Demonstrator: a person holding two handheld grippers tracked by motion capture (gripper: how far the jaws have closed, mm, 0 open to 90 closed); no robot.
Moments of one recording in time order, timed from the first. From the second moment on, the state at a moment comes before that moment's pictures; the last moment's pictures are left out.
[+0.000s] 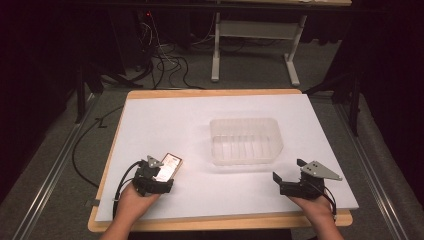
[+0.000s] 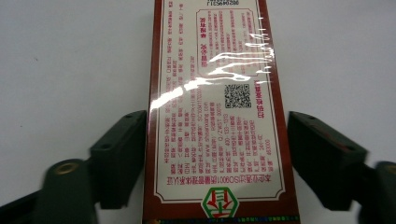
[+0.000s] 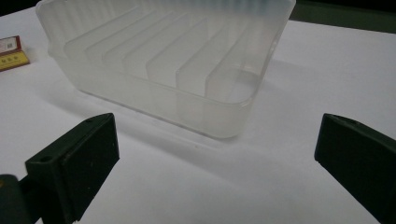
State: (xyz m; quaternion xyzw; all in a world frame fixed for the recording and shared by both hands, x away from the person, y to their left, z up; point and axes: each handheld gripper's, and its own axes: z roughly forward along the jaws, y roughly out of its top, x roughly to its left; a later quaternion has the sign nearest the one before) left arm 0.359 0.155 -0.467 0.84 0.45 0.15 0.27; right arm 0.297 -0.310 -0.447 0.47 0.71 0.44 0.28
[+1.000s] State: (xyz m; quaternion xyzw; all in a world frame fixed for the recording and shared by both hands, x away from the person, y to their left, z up) left arm 0.341 0.121 -0.465 0.88 0.39 0.10 0.26; right arm 0.299 -0.307 -0.451 0.47 0.72 0.43 0.27
